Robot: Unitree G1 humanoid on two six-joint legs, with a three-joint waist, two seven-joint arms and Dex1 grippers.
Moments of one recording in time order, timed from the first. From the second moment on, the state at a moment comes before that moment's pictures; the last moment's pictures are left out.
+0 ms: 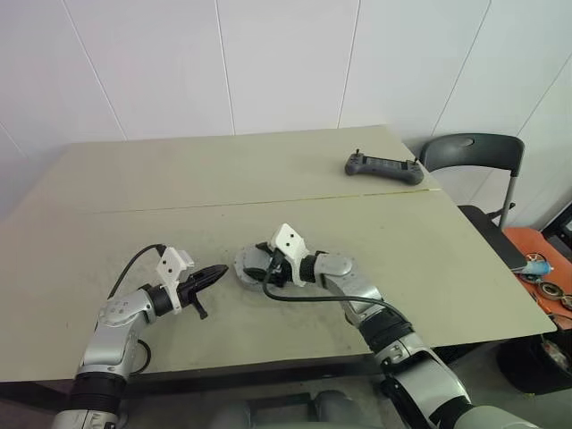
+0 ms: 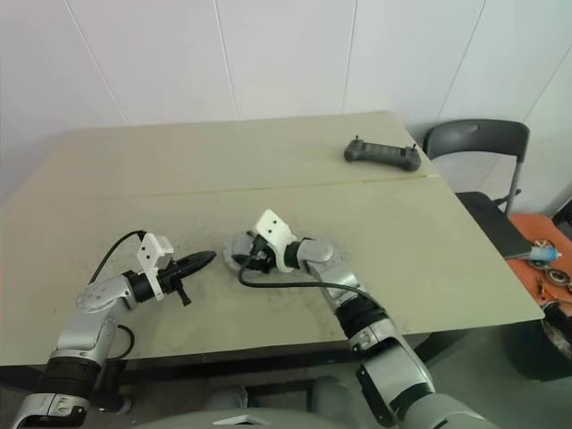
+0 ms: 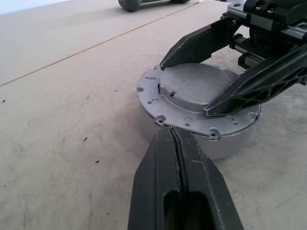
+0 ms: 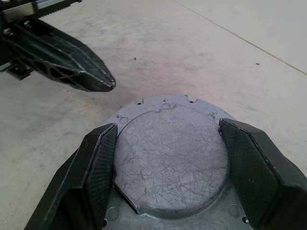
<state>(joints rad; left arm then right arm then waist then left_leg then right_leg) -0.09 0.49 0.05 0.20 -0.32 0.00 -0.95 -0.54 -0.10 0.34 0.43 0.02 0.18 0.81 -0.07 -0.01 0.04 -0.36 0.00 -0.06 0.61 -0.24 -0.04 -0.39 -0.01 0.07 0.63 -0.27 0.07</state>
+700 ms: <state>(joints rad) -0.09 0.49 0.05 0.19 -0.32 0.00 -0.95 -0.61 -0.10 0.39 0.58 -0.02 0.08 0.72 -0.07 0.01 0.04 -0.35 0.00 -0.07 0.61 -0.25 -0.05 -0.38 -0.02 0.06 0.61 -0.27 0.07</state>
